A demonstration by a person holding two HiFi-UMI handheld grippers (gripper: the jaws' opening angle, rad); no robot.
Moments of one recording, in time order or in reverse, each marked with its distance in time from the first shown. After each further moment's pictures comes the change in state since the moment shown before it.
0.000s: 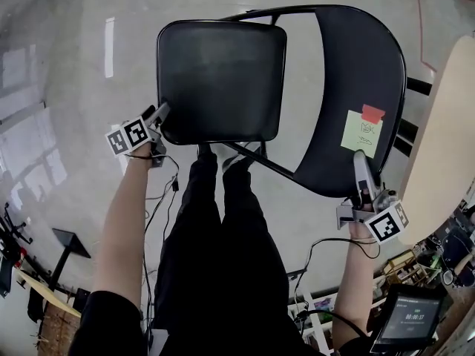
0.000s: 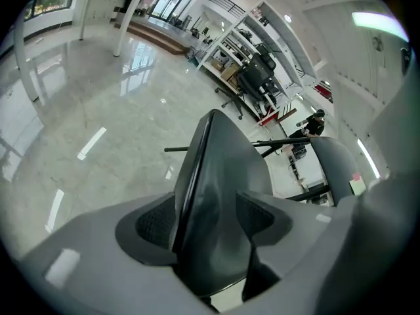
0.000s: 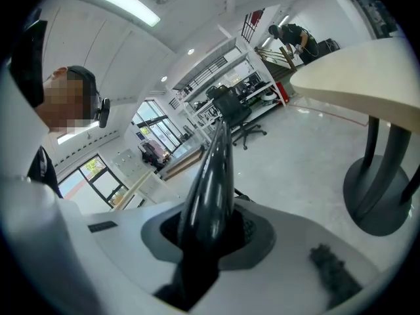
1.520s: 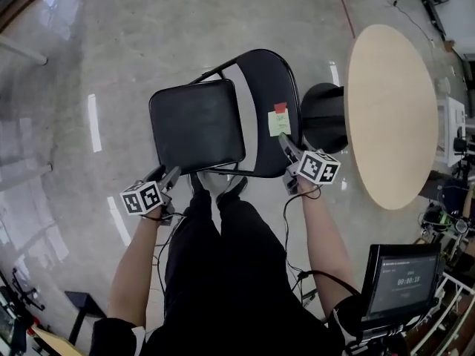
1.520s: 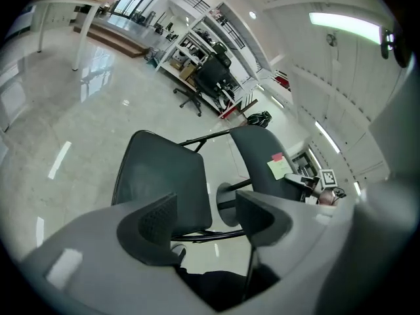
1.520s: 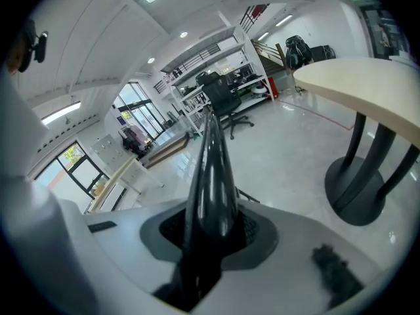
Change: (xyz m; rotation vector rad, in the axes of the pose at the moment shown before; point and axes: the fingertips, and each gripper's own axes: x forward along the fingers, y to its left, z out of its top) left arm -0.152 -0.187 -0.023 0.199 0.052 -0.203; right arm 0.016 0.001 0.000 0.001 0.108 -0.173
